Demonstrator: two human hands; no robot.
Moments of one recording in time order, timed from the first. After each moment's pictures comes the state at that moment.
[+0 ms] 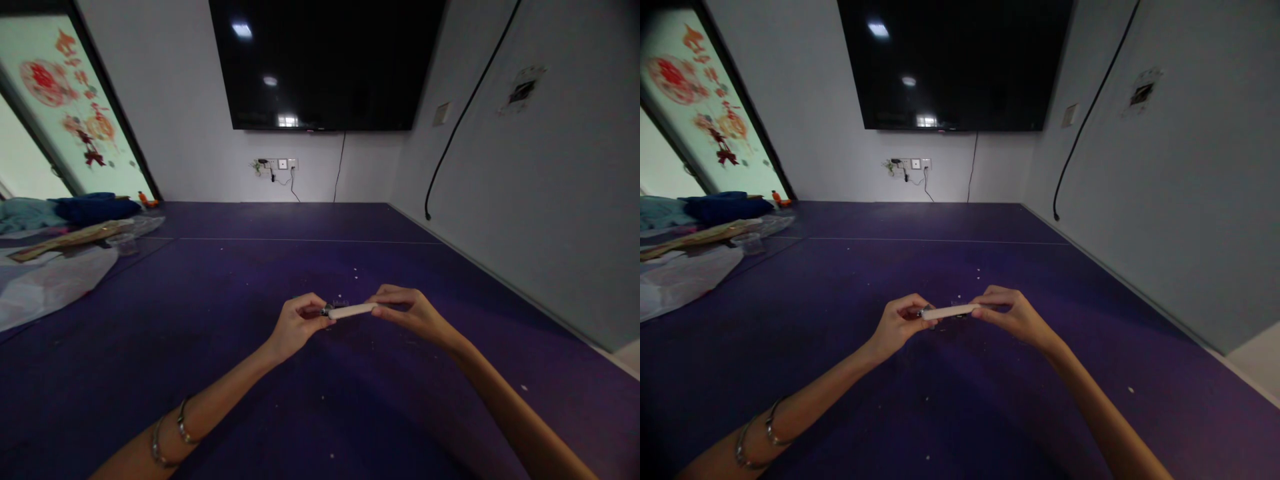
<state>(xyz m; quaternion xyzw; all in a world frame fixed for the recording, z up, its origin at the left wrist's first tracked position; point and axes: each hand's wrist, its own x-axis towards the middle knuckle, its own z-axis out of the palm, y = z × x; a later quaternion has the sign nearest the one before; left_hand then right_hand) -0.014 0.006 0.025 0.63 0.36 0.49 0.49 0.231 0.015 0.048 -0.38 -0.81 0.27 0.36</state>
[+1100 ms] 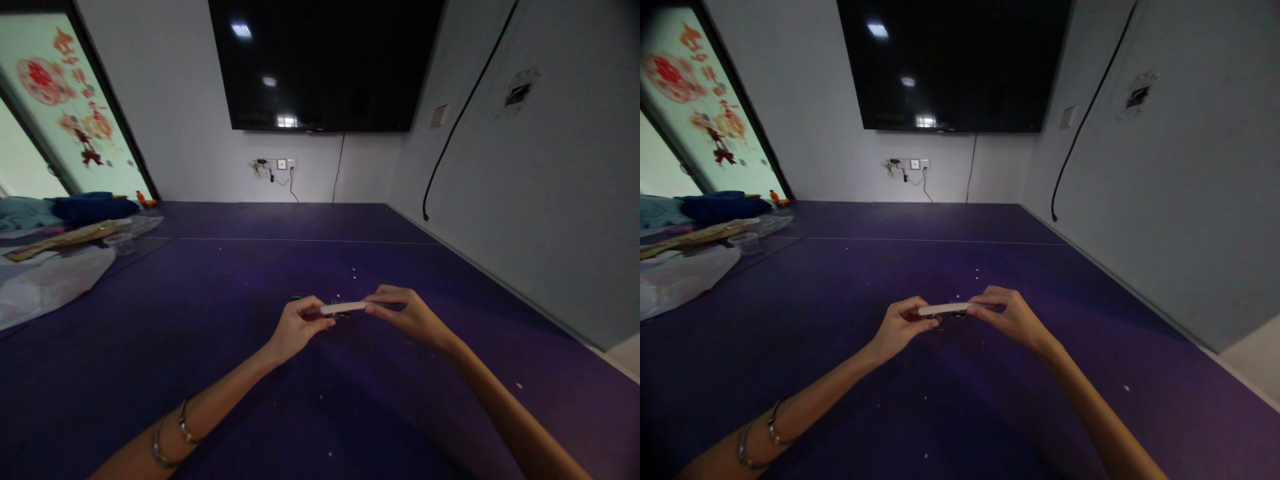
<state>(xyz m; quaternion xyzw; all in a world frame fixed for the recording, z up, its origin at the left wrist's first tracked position) -0.011 0.012 0.012 0.64 0.36 0.48 0.48 0.224 0.012 0.047 -0.41 -0.81 0.22 0.35</state>
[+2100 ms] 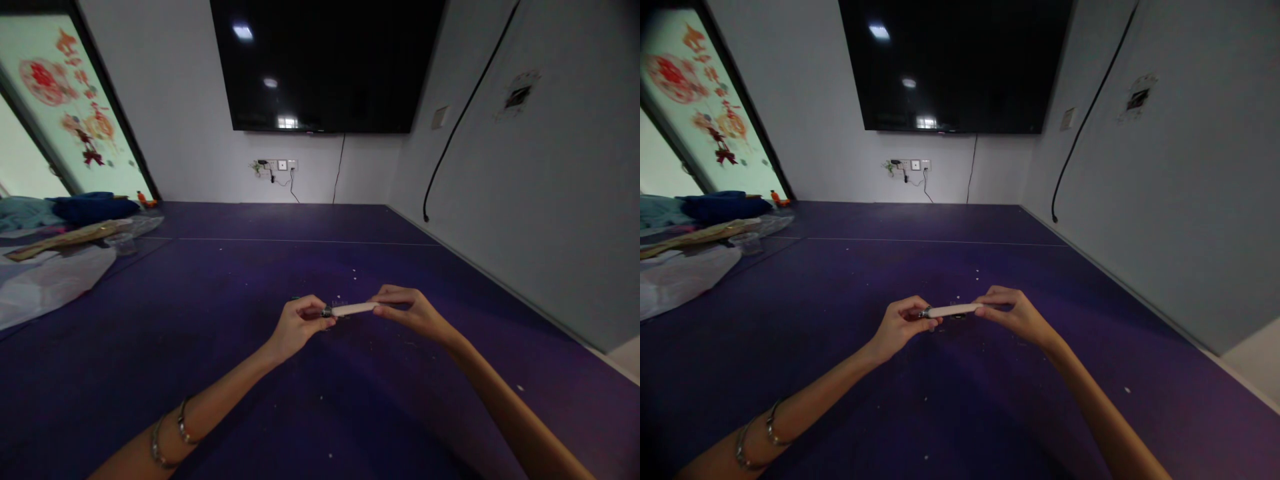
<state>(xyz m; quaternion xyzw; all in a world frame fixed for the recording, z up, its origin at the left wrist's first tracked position) -0.012 0.008 0.019 0.62 0.36 0.48 0.51 0.237 0.019 0.043 -0.39 -0.80 0.27 0.36</state>
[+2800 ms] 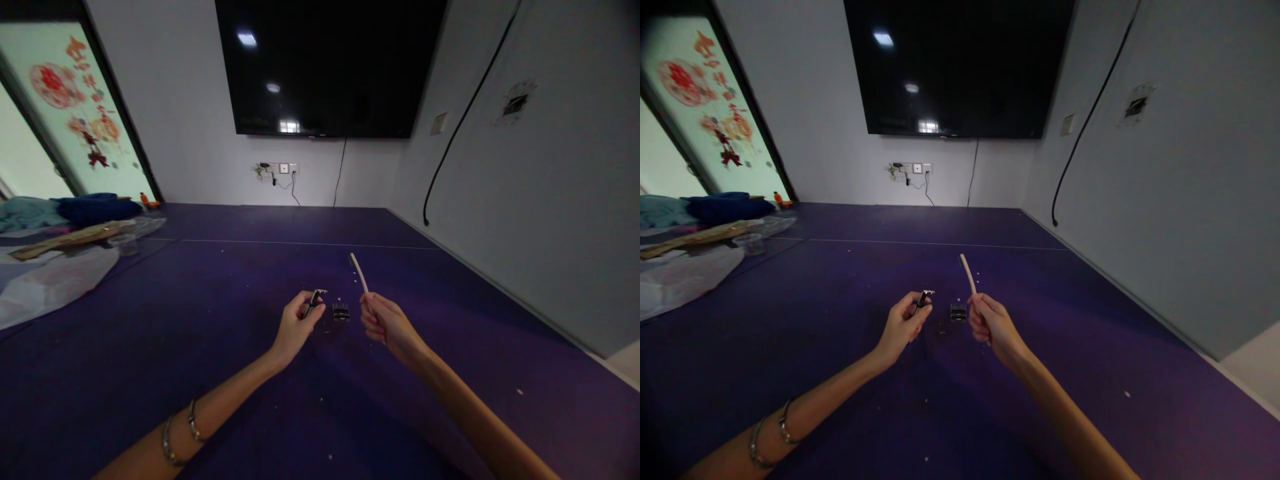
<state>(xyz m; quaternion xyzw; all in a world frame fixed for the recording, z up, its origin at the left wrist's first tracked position) -0.009 0.017 -0.001 0.59 0.41 0.53 0.45 0.186 0.012 0.016 -0.34 -0.45 0.65 0.50</state>
